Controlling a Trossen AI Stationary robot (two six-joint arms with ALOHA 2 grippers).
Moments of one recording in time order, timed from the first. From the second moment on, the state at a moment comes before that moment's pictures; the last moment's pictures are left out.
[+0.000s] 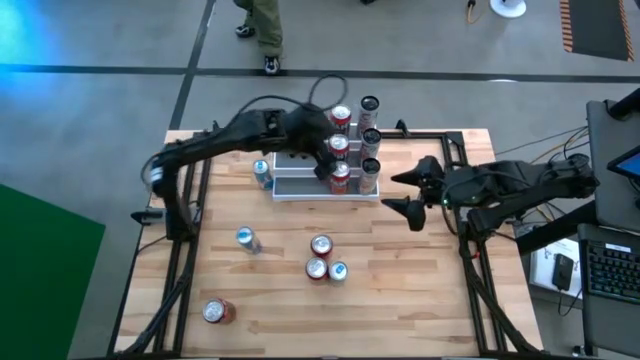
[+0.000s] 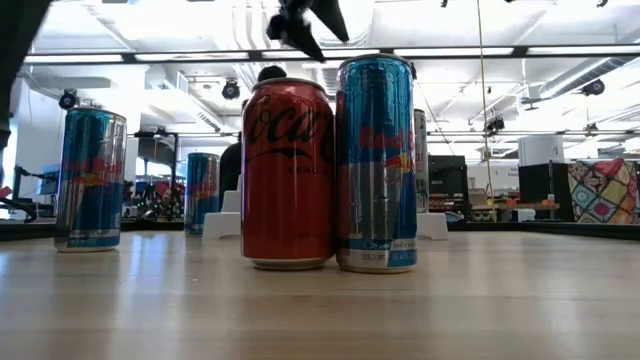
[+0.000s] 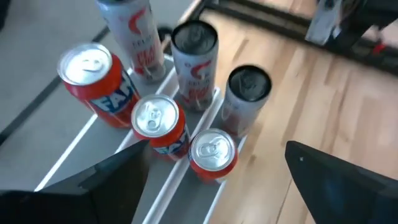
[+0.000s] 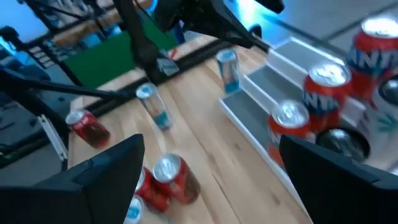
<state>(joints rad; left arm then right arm) 0.22 1.81 2.04 -1.01 -0.20 -0.18 0.23 1.03 1.24 -0.68 0.42 0.56</state>
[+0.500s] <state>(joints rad) 0.03 1.13 1.13 -0.17 -0.25 -0.22 0.22 1.28 1.22 -0.05 0.38 0.31</state>
